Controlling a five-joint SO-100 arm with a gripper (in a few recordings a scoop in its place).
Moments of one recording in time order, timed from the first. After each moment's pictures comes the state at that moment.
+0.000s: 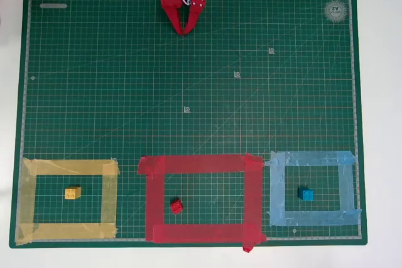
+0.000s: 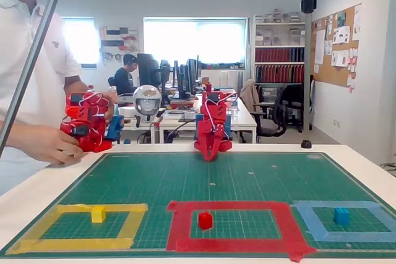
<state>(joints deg) 1.8 189.8 180.7 75.4 -93.2</state>
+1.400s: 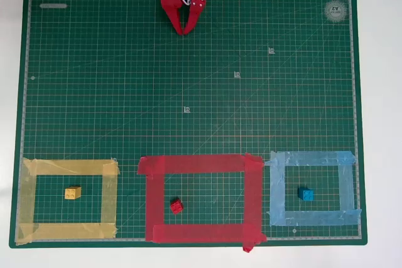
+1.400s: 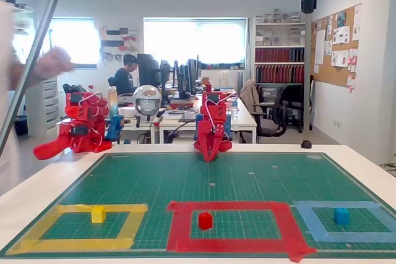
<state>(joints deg) 1.8 189.8 180.7 75.4 -93.2</state>
